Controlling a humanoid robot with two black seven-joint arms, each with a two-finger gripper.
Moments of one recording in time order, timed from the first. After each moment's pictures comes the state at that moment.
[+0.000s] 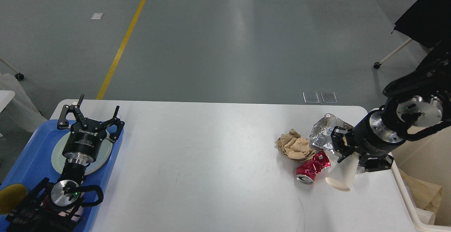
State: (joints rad) left arm -0.32 0.21 -1.26 -0.74 0.00 -0.61 -0.24; right arm 2.09 -0.30 -1.41 1.64 0.48 0.36 -0.20
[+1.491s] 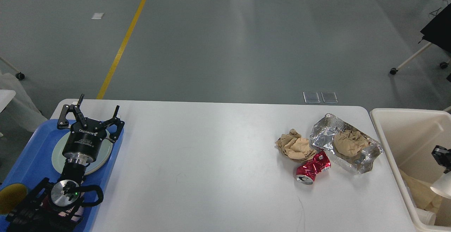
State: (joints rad) left arm -0.32 0.21 -1.26 -0.74 0.00 -0.61 -0.24; right arm 1.08 -0.61 -1.15 0.49 0.03 0.44 -0.18
